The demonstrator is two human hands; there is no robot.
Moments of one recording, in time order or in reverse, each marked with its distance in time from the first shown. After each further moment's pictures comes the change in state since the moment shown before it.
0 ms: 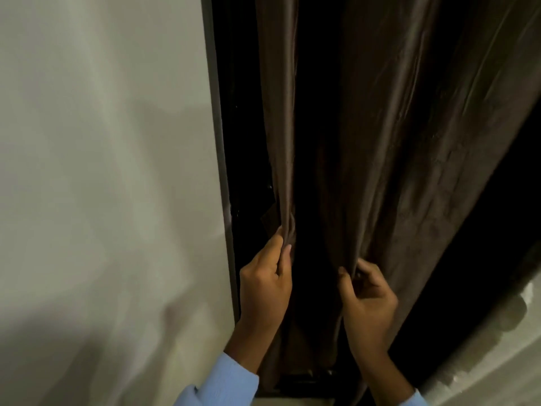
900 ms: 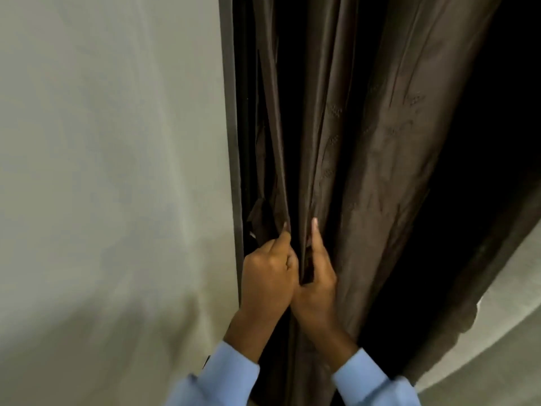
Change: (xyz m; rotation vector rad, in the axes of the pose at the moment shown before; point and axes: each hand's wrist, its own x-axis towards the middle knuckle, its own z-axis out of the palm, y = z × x) left_hand -0.060 0.138 0.011 0.376 -0.040 -0.062; right_hand -0.012 -0.030 -0.068 0.050 -0.506 -0.312
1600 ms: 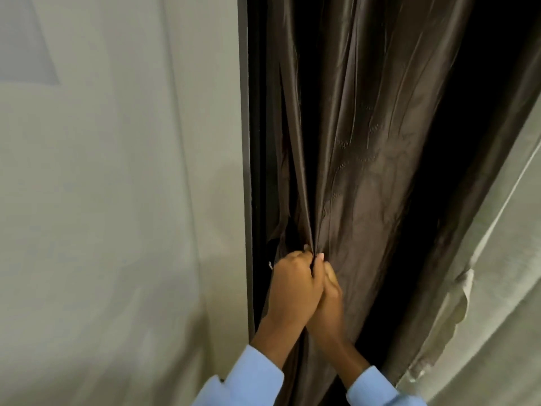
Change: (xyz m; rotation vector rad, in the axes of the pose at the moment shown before) left_hand -0.012 0.026 -0.041 -0.162 -0.130 -0.107; right_hand -0.026 -0.057 0.003 0.153 0.004 0.208
